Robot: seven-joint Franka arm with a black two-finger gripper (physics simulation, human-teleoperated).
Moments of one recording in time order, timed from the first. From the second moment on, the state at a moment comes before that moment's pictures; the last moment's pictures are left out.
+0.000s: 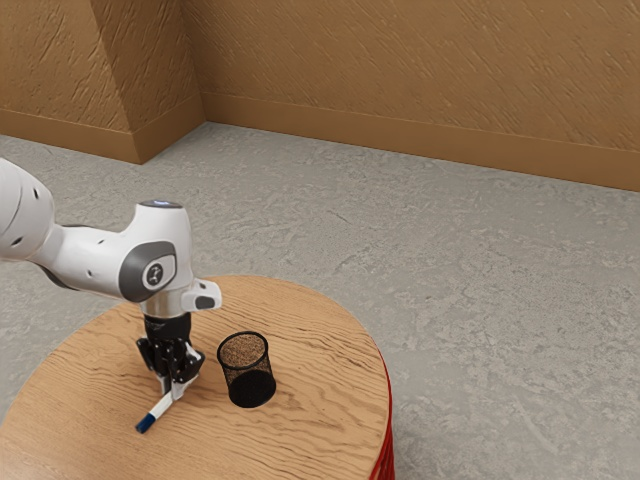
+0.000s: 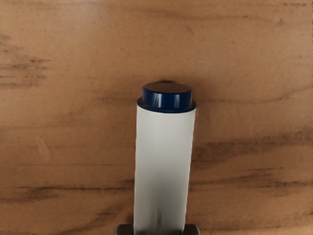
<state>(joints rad) -0.03 0.17 0.11 -2.34 -0.03 2.18 0.10</state>
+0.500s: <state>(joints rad) -0.02 -0.06 0.07 -2.35 0.09 2.27 0.08</state>
